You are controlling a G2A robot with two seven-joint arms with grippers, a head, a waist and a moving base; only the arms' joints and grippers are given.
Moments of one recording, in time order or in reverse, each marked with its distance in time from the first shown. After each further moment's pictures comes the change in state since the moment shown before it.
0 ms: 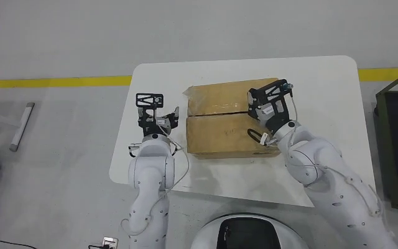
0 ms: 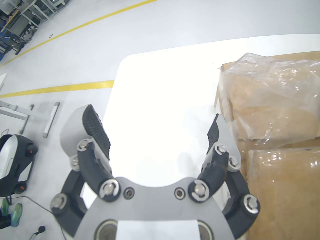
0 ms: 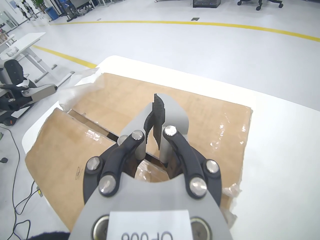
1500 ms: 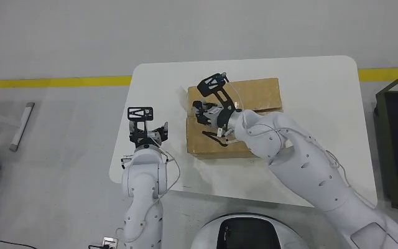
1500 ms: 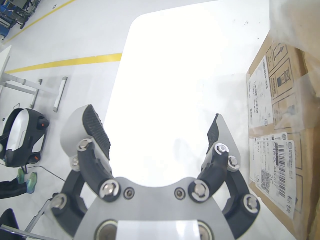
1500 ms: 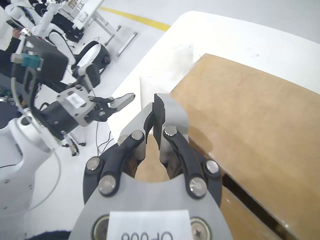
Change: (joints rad) left arm 0.086 0.018 -0.085 -0.012 0.038 0.022 -0.093; right arm 0.372 -0.107 -0.266 0.270 0.480 -0.025 0.286
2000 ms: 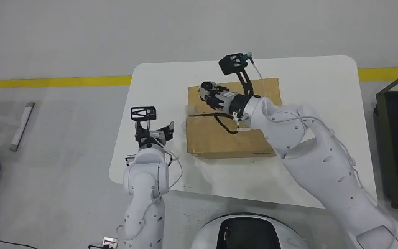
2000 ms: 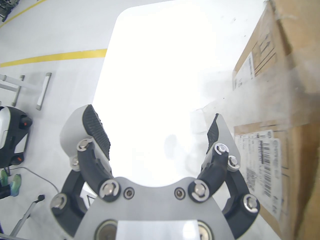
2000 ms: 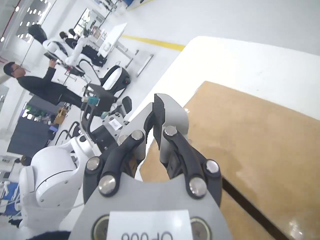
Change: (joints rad) left arm -0.017 -0.005 0.000 -0.007 -0.147 0.019 0.011; right arm -0.043 0.015 0.166 -0.091 0.100 0.053 -0.067
